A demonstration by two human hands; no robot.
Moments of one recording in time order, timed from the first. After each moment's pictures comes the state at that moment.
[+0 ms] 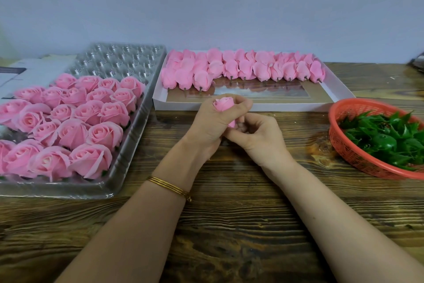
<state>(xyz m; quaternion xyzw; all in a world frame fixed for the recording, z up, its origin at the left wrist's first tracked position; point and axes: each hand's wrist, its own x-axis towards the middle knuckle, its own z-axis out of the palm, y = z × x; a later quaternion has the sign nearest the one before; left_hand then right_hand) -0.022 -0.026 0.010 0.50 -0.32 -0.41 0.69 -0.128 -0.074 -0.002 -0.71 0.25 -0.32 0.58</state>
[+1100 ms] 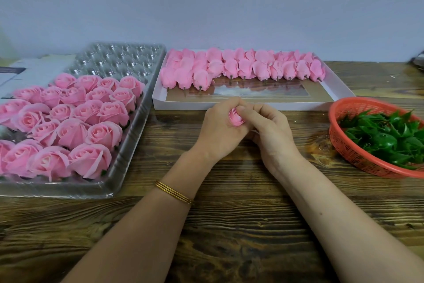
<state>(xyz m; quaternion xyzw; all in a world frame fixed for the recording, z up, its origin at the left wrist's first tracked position) -0.034 -0.024 0.001 0.66 -0.48 -0.17 0.56 -0.128 -0.079 0.007 -0.54 0.32 -0.36 0.69</state>
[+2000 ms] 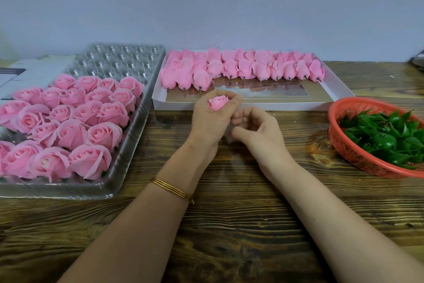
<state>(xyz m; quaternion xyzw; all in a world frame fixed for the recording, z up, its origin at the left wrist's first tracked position) -0.030 -0.031 0.008 0.55 -0.27 -0.27 0.74 -0.126 -0.070 0.003 -0.66 0.29 -0.34 0.61</state>
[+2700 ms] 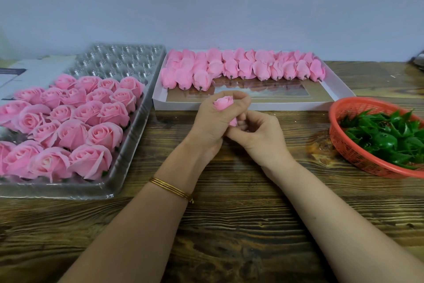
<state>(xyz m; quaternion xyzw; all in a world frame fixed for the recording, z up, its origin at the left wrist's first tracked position) -0.030 -0.027 0.014 0.49 -0.29 -0.40 0.72 -0.126 -0.076 -0.005 -0.70 0.23 -0.35 0.57</state>
